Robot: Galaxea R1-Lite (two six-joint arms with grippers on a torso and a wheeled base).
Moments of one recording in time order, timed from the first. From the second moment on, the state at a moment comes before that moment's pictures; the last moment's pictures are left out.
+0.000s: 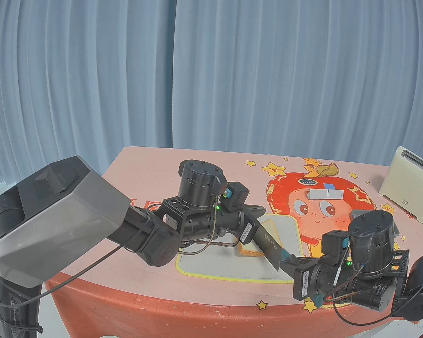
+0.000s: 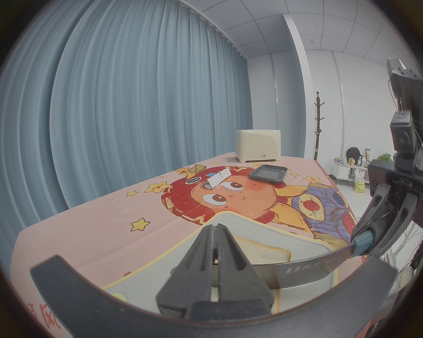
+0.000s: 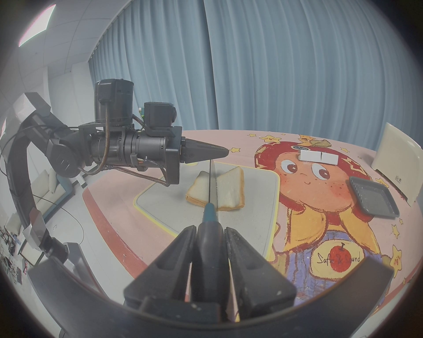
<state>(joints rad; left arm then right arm) -0.67 2.27 -1.29 -0.68 -0.27 0.13 0.77 1.61 -0.56 -0.44 -0.24 0.30</state>
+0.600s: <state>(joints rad) -0.69 2.25 -1.29 -0.67 -0.26 0.13 0.78 1.62 -0.54 -0.44 -0.25 0.30</state>
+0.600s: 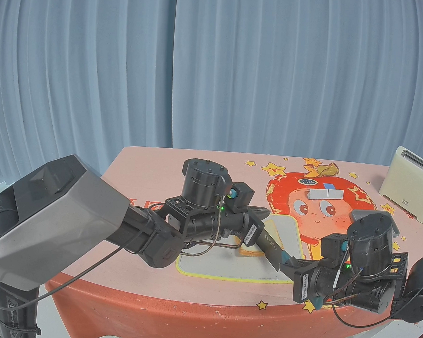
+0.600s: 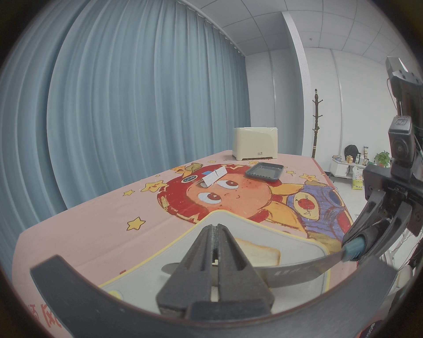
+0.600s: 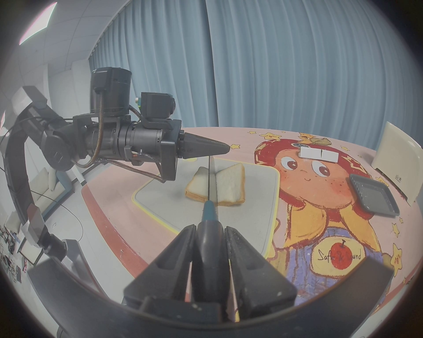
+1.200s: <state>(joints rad) -0.69 2.26 -1.31 -0.68 -0.26 0.13 0.77 1.62 -0.57 -0.44 -0.26 0.30</state>
